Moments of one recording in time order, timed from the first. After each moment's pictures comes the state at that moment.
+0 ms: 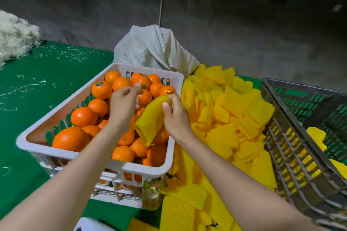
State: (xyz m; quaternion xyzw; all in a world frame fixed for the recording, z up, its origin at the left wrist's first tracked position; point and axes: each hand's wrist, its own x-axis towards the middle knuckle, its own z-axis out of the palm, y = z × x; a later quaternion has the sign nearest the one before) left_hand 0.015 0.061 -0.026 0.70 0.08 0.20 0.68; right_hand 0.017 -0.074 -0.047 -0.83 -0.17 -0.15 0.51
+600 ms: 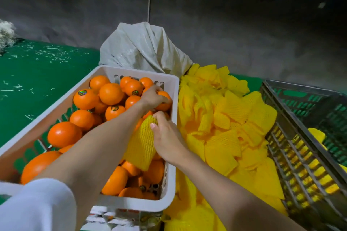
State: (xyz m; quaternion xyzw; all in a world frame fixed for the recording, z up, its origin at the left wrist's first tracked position) left_hand 0.180 0.027 -0.068 0.85 0.02 -0.03 0.52; right_hand 0.037 -0.066 -0.066 -0.91 -0.19 -0.05 0.36
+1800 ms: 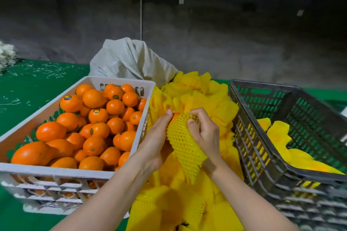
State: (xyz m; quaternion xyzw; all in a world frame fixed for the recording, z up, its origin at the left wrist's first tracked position) left_hand -0.038 -0.094 -0.030 0.51 0.04 -0.15 0.85; right_hand -0.053 -0.211 -0.022 -0.80 -0.14 -0.32 0.48
